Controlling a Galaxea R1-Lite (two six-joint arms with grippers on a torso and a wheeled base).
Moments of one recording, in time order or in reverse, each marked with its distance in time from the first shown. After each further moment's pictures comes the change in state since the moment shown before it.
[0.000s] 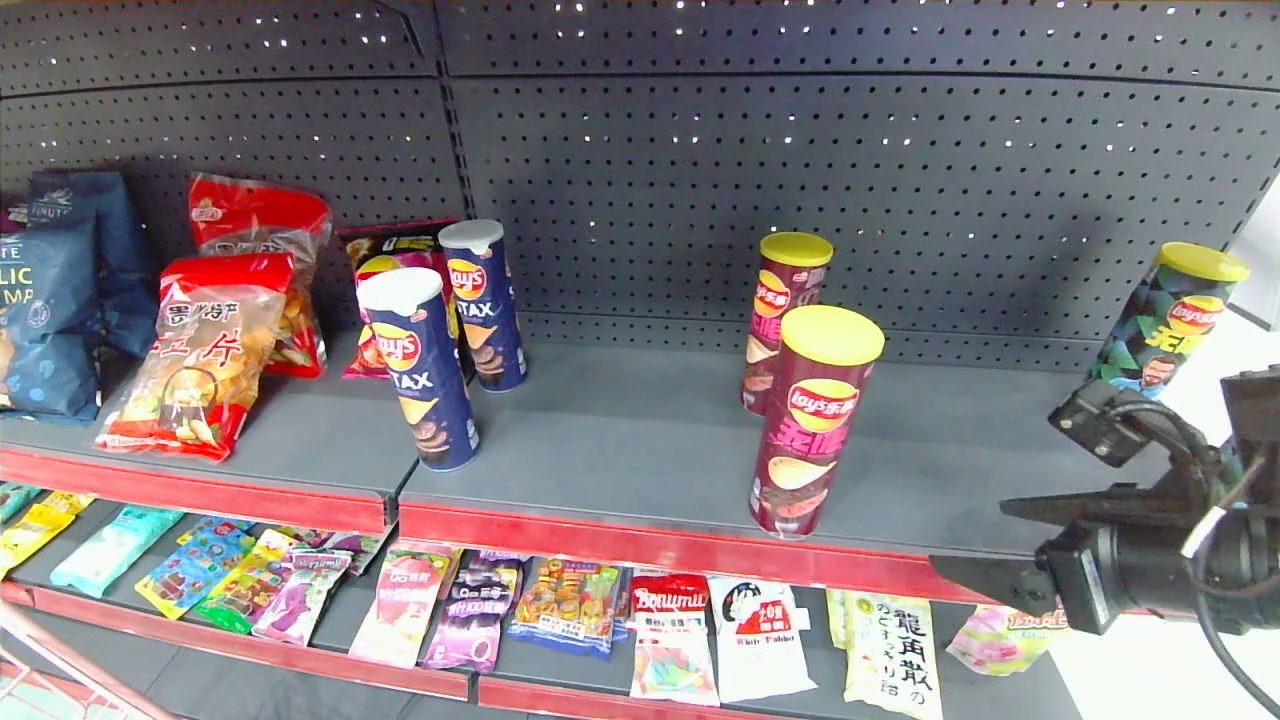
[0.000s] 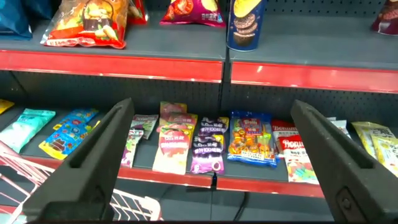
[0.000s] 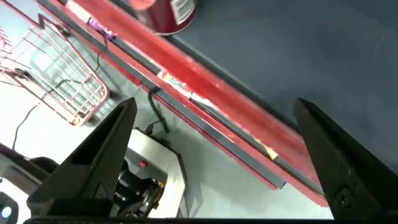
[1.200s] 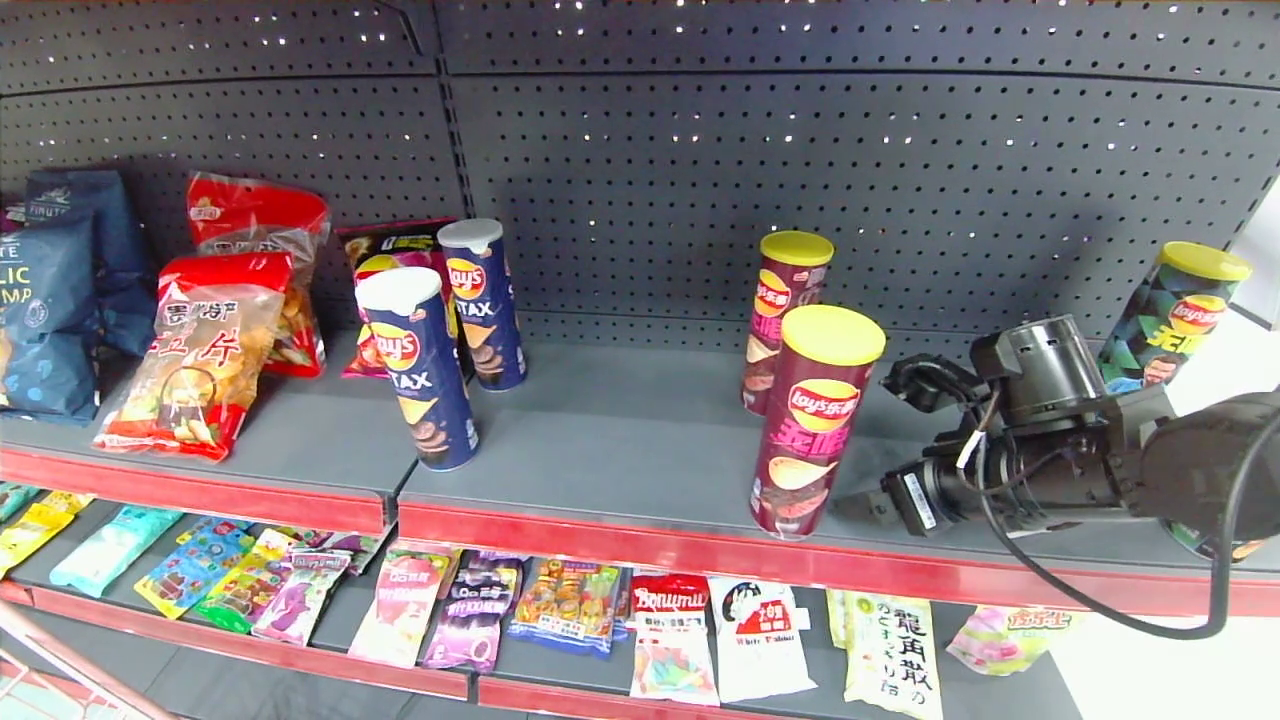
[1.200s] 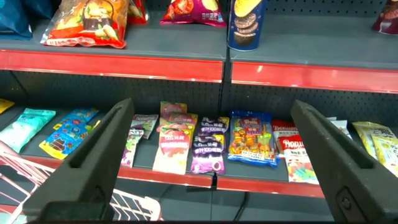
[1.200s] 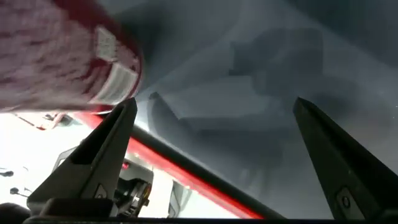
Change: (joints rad) left arm 0.000 0.000 0.000 0.000 0.000 0.000; right arm 0.092 0.391 -0.280 0.003 -0.220 0.066
